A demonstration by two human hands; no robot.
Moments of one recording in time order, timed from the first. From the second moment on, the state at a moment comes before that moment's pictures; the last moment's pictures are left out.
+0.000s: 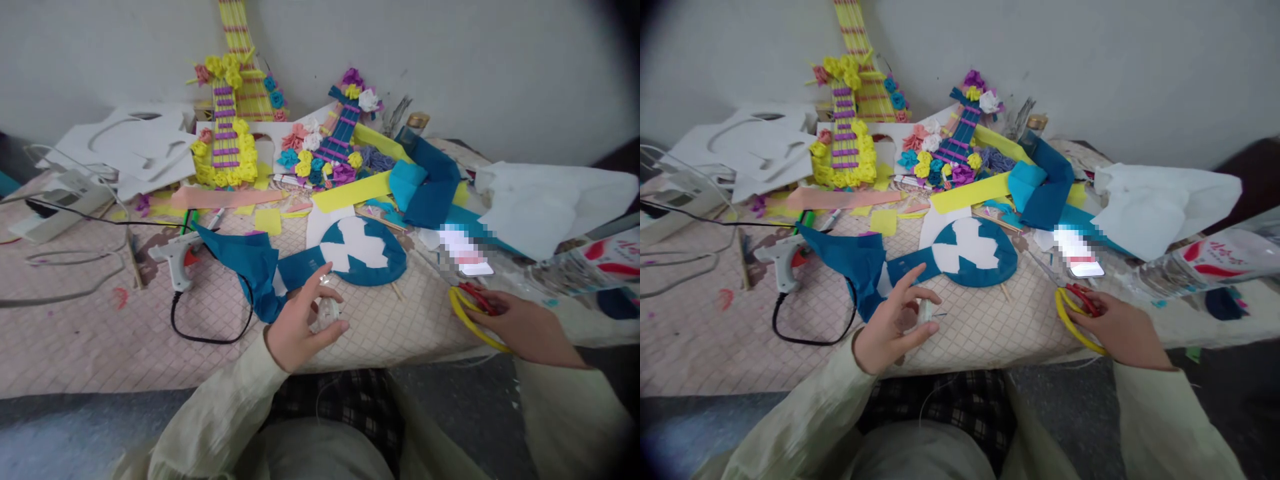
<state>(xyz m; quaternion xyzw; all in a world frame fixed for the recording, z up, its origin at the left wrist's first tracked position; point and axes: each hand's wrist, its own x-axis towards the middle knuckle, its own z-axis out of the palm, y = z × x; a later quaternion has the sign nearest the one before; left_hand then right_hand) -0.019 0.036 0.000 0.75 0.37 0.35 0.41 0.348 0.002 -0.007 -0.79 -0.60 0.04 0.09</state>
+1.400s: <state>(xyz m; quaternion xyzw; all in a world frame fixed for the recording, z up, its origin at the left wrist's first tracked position) -0.007 0.025 0.002 0.80 0.38 0.40 0.25 0.159 -0.001 0.029 -0.53 -0.68 0.30 0.41</state>
